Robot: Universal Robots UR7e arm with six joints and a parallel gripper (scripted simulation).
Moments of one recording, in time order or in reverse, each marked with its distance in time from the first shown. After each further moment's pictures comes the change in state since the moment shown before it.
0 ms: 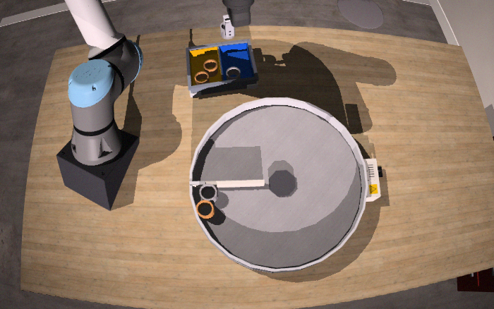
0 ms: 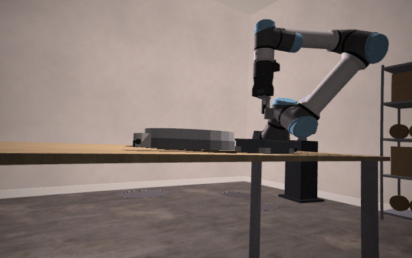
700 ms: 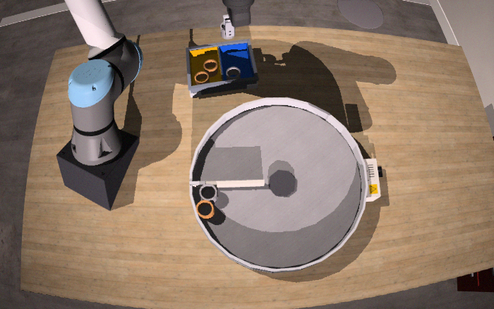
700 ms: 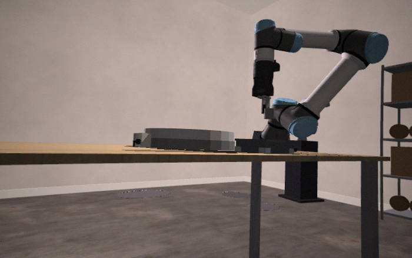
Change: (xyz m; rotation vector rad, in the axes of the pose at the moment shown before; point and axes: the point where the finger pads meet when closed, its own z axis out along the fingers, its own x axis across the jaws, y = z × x) arm 0.000 0.000 0.000 0.000 -0.001 0.002
